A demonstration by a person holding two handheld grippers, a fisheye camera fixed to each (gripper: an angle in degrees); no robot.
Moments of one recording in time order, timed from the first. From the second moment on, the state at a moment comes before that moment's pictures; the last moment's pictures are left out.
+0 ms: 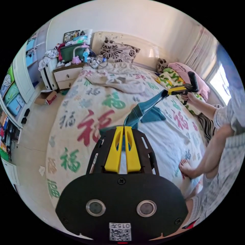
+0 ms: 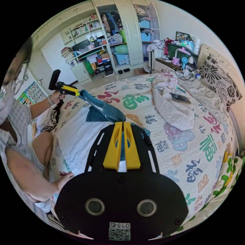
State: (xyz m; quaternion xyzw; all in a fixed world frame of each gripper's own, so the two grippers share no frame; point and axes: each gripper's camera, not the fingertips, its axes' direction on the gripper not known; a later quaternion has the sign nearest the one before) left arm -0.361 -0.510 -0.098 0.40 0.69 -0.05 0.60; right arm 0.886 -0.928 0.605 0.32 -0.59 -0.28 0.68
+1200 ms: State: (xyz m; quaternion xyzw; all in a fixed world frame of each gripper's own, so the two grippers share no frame) left arm -0.155 -0.384 -0.130 0.18 0.77 0.10 0.61; right arm 0.845 -0.719 0.799 0.14 -0.63 -0.33 0.69
